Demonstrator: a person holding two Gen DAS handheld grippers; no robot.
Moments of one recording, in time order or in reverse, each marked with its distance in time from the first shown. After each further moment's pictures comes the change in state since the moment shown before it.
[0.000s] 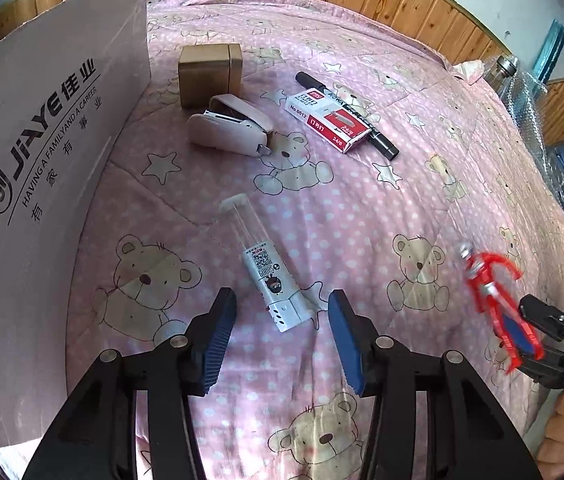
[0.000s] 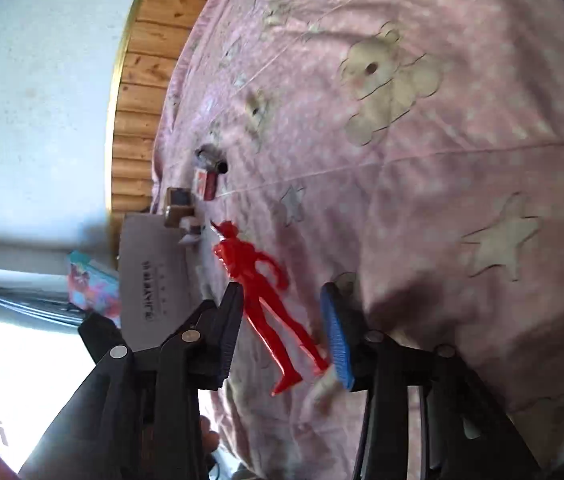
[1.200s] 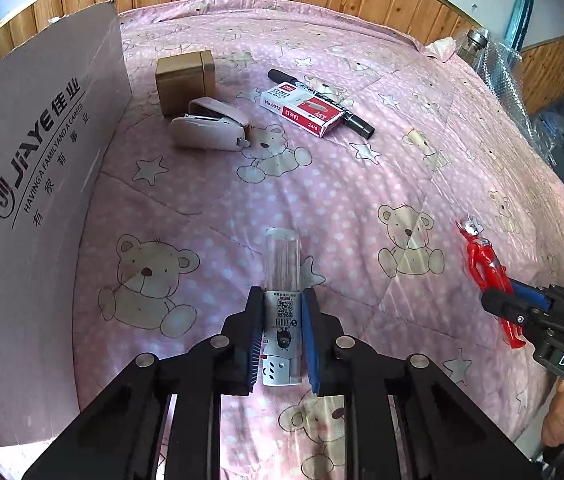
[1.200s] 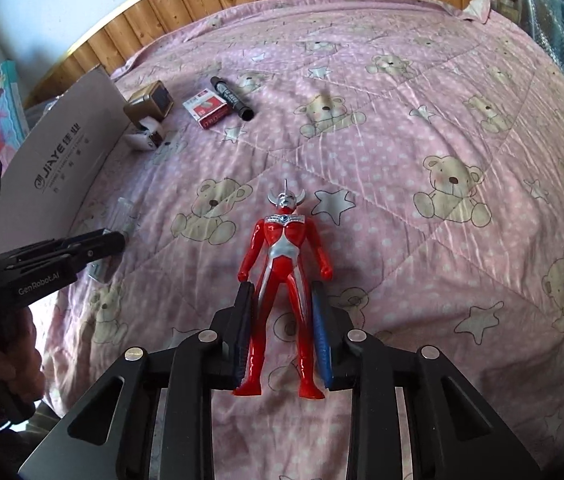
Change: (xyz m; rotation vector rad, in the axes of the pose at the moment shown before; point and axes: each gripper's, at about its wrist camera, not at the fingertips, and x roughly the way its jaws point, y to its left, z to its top) left arm 0.002 -0.010 -0.008 0.116 -0.005 -0.021; right arm 0.033 0.086 -0.051 -0.691 -0.020 -0.506
